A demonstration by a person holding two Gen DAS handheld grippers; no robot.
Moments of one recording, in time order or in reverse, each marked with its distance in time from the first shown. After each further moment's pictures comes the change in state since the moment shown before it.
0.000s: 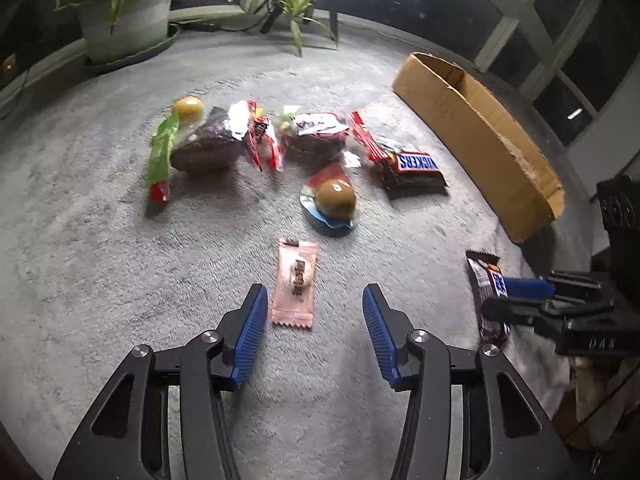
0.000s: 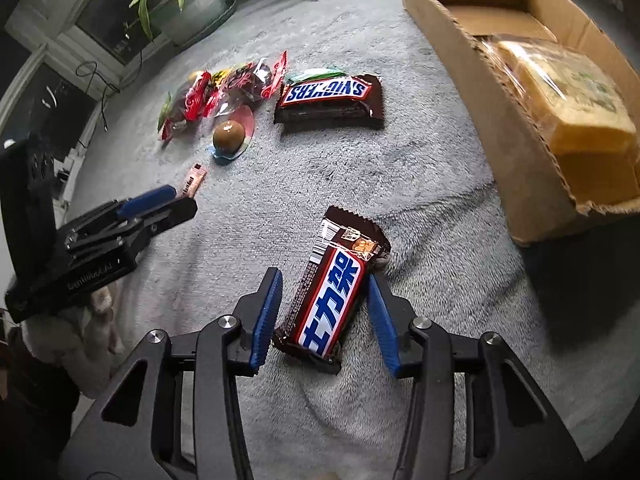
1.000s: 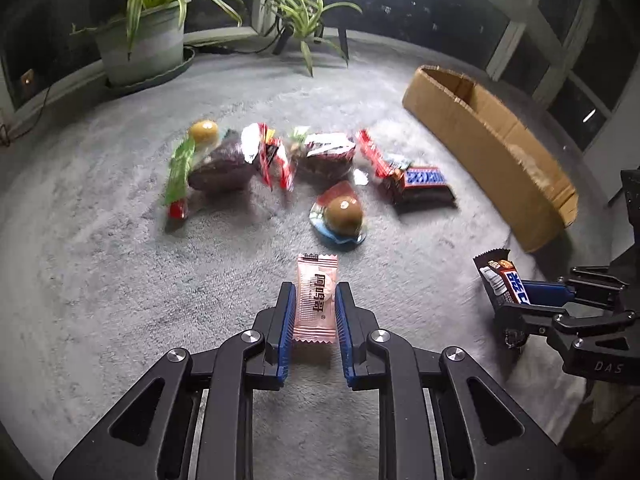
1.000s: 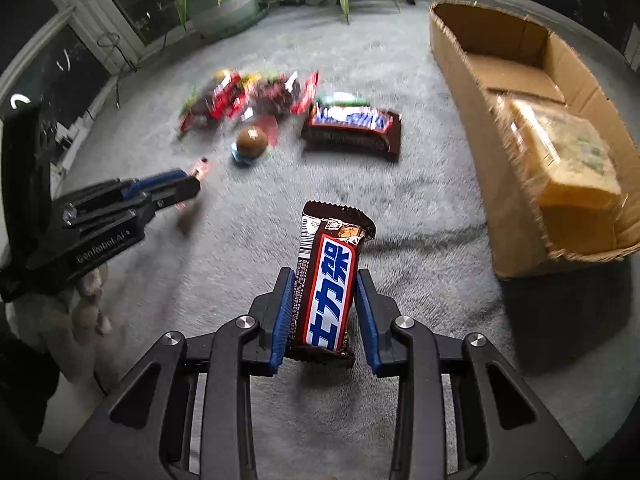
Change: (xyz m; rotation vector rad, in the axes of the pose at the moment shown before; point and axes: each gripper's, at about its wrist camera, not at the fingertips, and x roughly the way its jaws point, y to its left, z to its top) left arm -0.011 -0.011 -0.002 0.012 -0.074 0.079; right arm -0.027 0.013 -0.001 -0.138 -0.070 -0.035
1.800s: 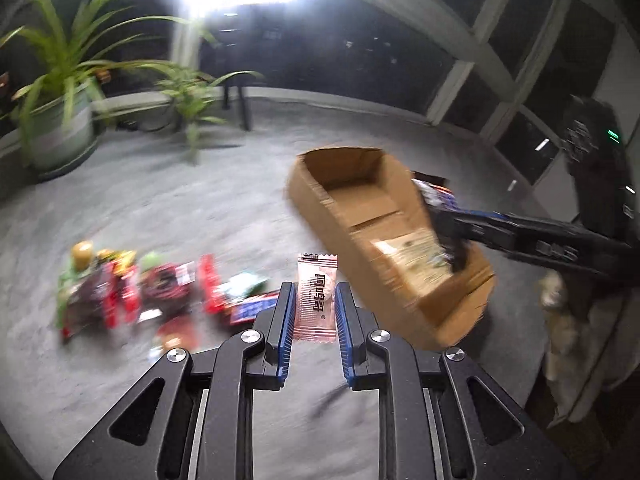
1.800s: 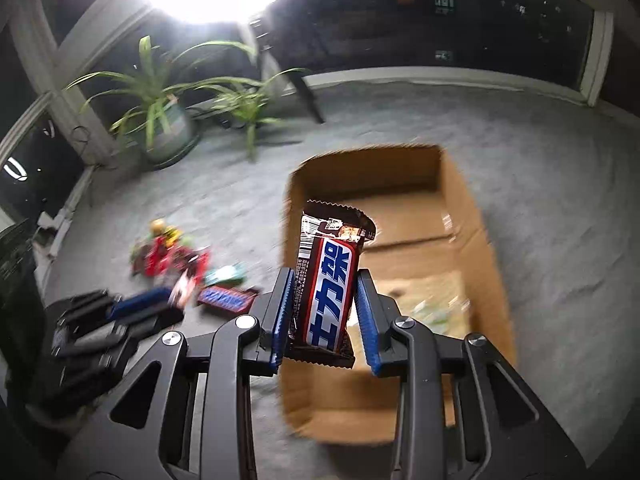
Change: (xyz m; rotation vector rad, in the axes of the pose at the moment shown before) left arm -0.006 -0.104 0.085 0.018 -0.131 -0.197; right arm -0.076 -0.115 0.103 0.048 -0.221 -0.086
